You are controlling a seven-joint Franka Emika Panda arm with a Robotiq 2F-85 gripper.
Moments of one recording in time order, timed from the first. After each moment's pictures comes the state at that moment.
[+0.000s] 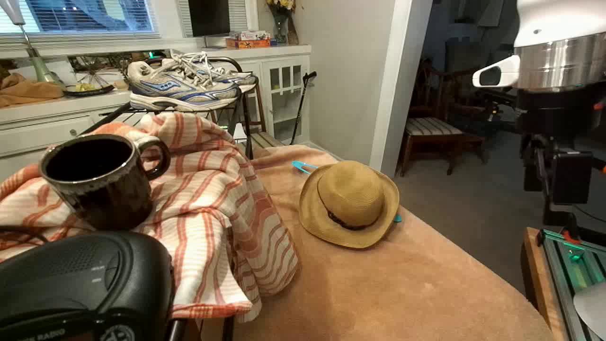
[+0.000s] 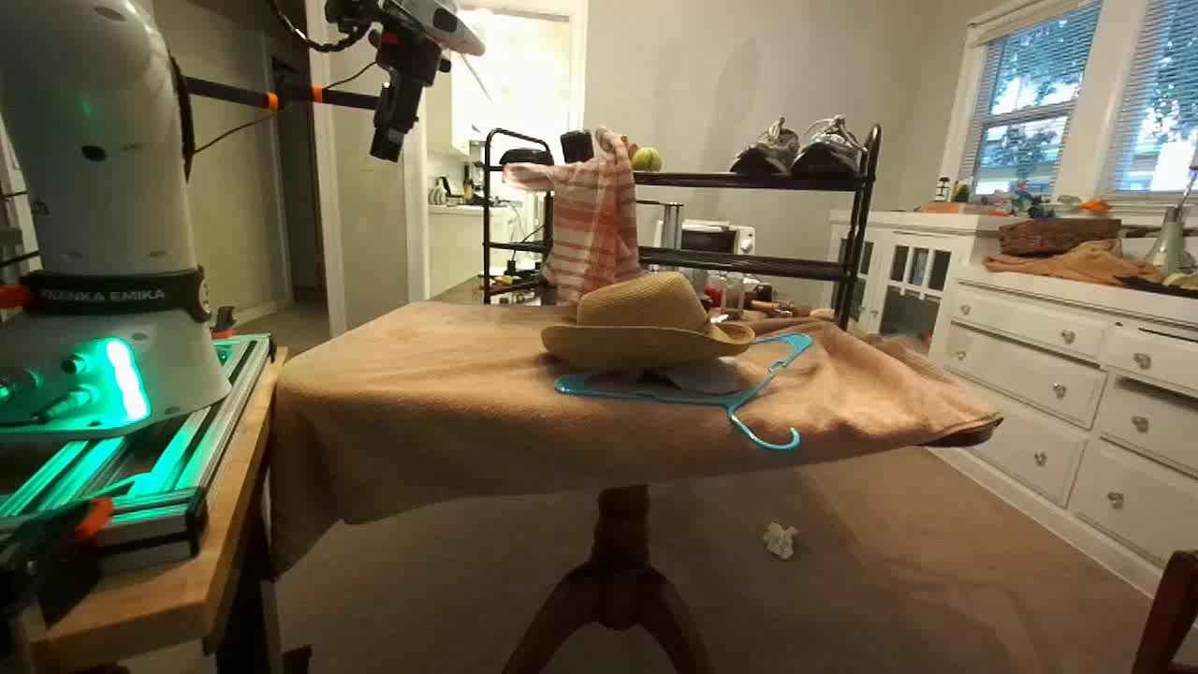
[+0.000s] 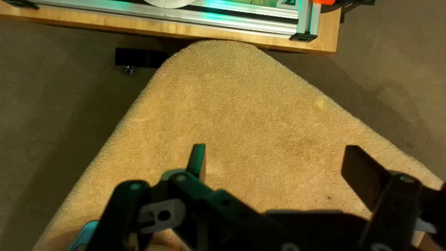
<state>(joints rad) 0.19 -0.70 0.15 -2.66 0.20 1.72 0.12</state>
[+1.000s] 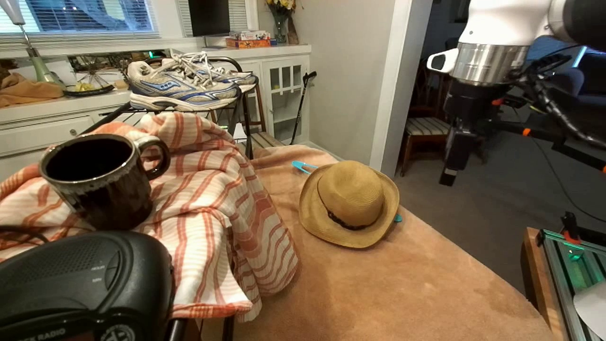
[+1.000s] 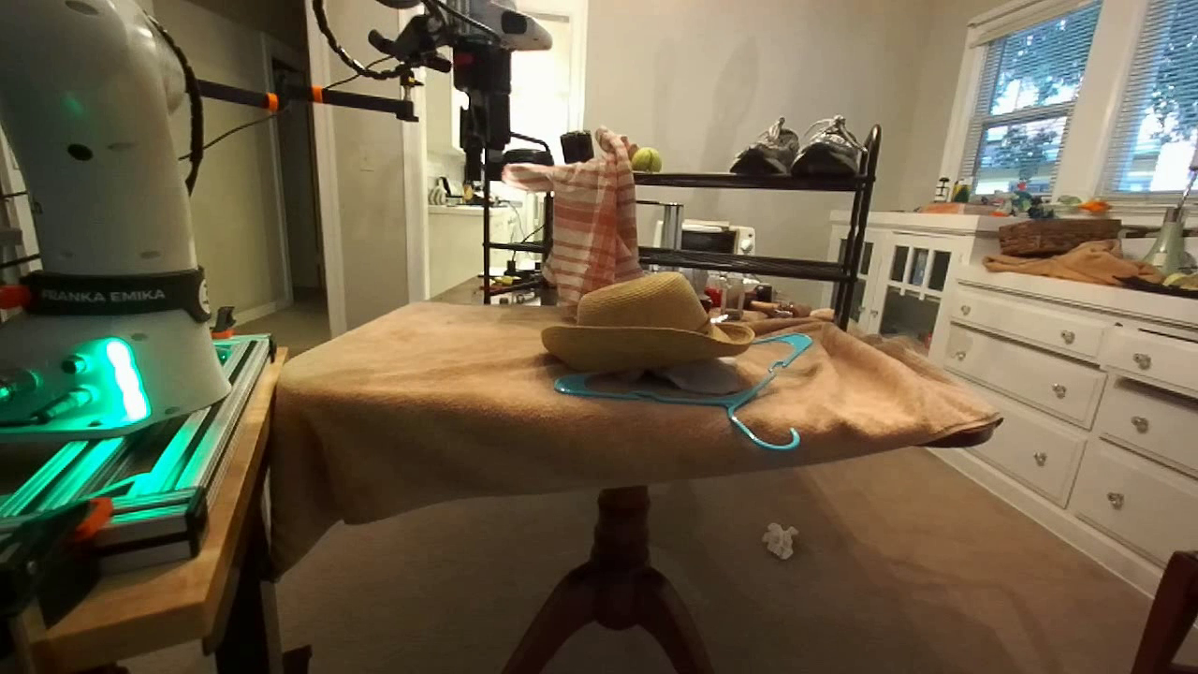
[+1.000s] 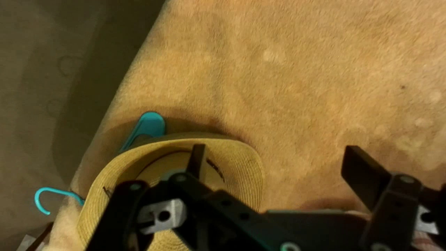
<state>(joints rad) 0.06 -0.56 0.08 -2.65 0.04 2.13 0.04</state>
